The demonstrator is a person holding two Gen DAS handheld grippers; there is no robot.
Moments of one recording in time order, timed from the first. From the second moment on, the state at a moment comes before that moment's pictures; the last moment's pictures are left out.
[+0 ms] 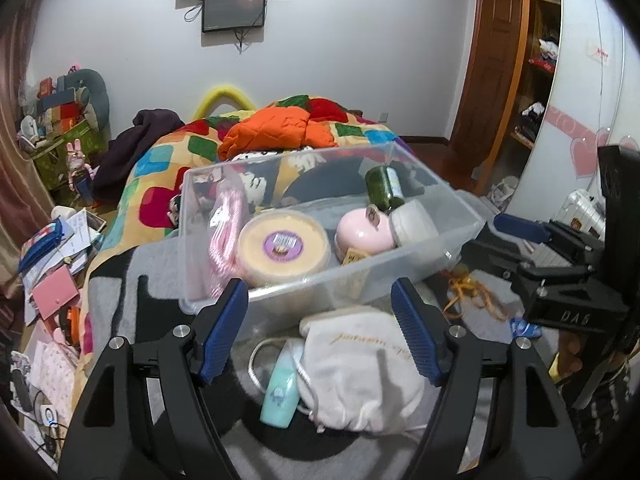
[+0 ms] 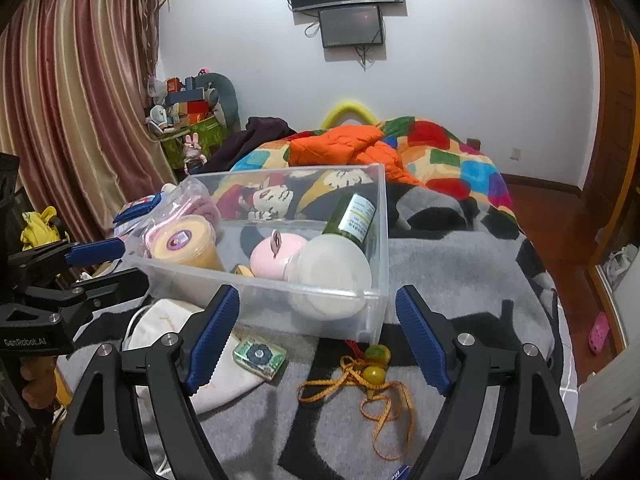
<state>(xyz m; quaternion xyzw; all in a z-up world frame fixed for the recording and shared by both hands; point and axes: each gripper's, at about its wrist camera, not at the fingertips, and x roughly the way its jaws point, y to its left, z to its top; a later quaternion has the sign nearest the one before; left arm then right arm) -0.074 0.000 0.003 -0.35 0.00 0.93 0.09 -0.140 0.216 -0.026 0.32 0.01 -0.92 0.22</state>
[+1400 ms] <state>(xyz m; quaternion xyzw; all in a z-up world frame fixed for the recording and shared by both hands) -0.037 -0.063 -0.035 -0.39 -0.06 0.92 0.06 -0.131 0.195 -0.061 0.37 0.01 -0.90 0.24</state>
